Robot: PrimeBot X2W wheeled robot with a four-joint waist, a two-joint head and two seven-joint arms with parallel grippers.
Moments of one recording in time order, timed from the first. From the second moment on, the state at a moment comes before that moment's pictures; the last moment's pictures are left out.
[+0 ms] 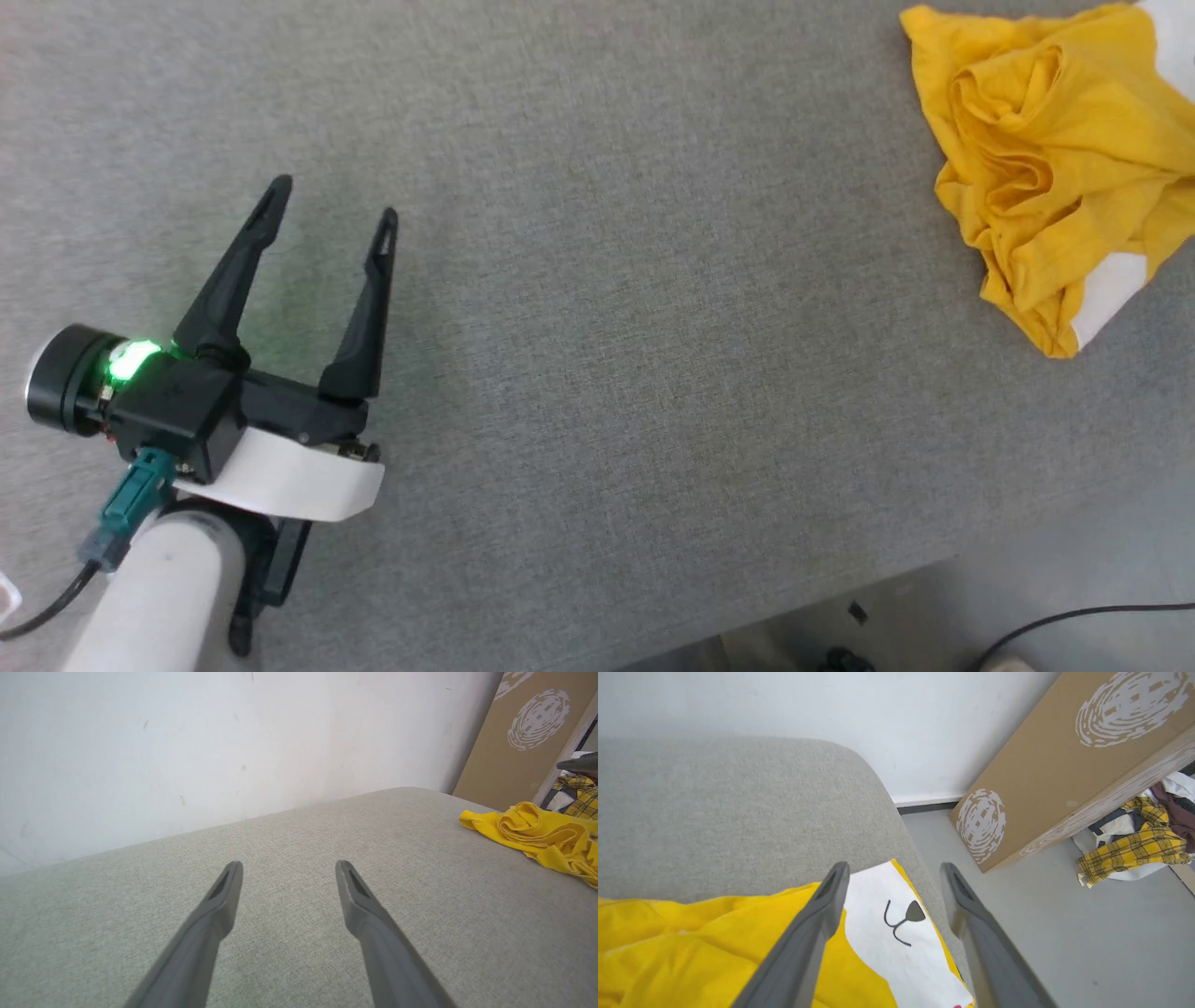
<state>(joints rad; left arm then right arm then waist) -0.25 0.43 -0.23 -0.29 -0.23 0.04 -0.08 -0.90 -0.30 -0.30 0.64 -0.05 0.13 0.19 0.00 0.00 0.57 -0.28</state>
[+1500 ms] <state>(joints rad) 0.02 0.25 -0.18 -0.08 -0.25 0.16 -0.26 0.02 -0.05 -0.19 -0.03 0.19 0.13 -0.09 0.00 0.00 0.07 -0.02</state>
